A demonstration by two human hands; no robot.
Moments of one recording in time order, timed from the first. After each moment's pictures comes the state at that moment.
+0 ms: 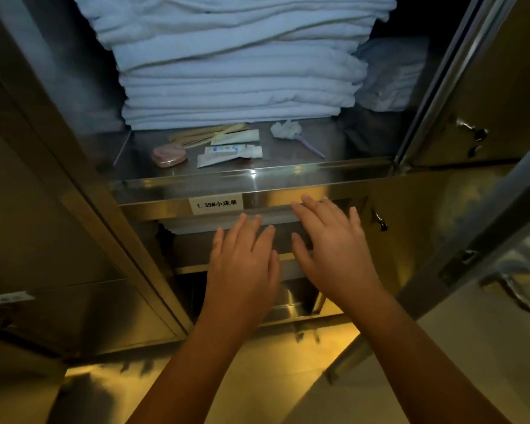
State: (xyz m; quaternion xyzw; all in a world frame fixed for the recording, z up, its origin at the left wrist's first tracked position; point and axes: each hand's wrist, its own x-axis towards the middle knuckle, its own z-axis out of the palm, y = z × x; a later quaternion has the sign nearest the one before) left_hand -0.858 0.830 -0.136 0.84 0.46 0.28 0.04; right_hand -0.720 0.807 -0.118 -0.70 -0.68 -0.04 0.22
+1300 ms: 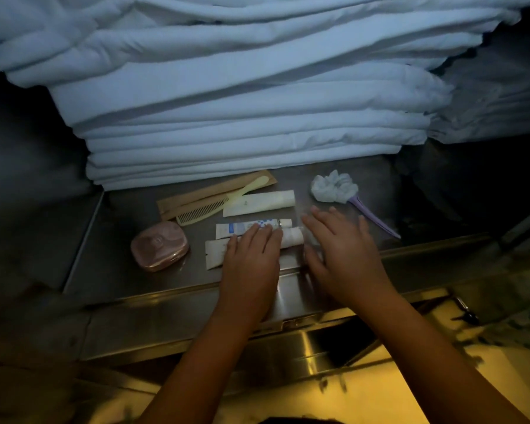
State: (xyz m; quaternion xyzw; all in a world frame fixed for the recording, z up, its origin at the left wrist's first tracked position) left_hand -0.825 1.117 -0.170 0.87 0.43 0.21 0.03; right_hand -0.686 1.069 -0.143 -0.72 -0.67 0.00 0.20
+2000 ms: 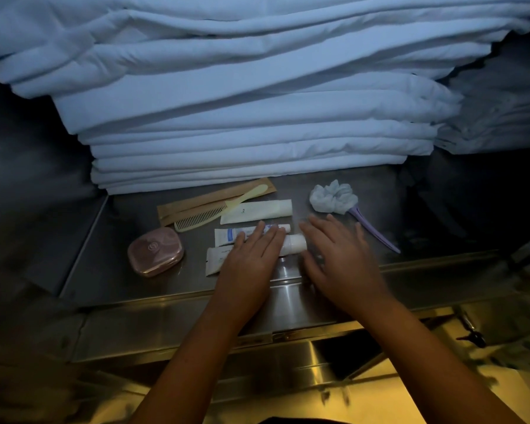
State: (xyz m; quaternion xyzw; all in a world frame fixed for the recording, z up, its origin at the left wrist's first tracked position) left_hand -0.817 1.128 -0.171 0.89 0.39 0.22 -0.02; right_hand -0.665 1.077 -0.151 -0.68 -0.69 0.00 0.23
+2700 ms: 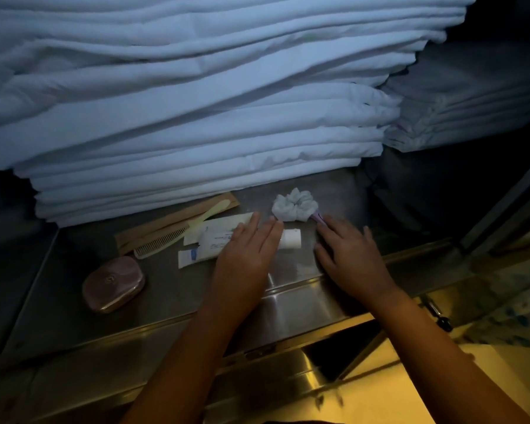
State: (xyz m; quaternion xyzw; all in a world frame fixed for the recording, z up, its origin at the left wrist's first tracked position) left_hand -0.773 1.142 -0.158 0.91 0.31 0.25 -0.05; right_hand -0.598 1.080 -0.169 -0.77 -0.61 -0.01 0.16
